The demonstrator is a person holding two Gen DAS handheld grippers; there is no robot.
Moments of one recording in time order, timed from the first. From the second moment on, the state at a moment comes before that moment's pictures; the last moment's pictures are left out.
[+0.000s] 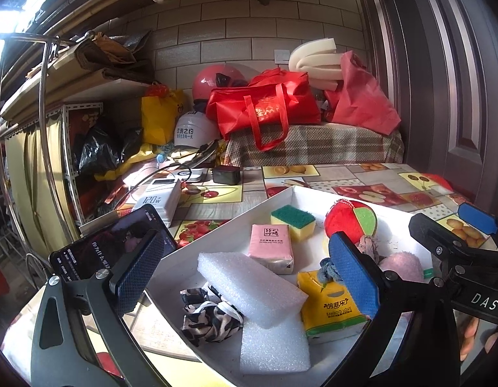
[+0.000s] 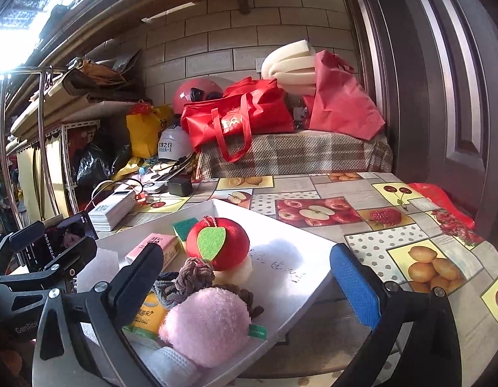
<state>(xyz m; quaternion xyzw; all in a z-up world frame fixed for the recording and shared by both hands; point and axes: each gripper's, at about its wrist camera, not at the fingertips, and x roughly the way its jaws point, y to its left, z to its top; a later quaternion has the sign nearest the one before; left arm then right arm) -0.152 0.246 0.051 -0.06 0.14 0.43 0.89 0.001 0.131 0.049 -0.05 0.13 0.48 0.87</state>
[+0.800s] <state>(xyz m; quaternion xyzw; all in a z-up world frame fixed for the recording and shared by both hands) -0.144 0.147 0.047 -0.01 0.18 0.39 0.90 -0.012 0.018 0.049 -0.03 0.14 0.48 0.86</state>
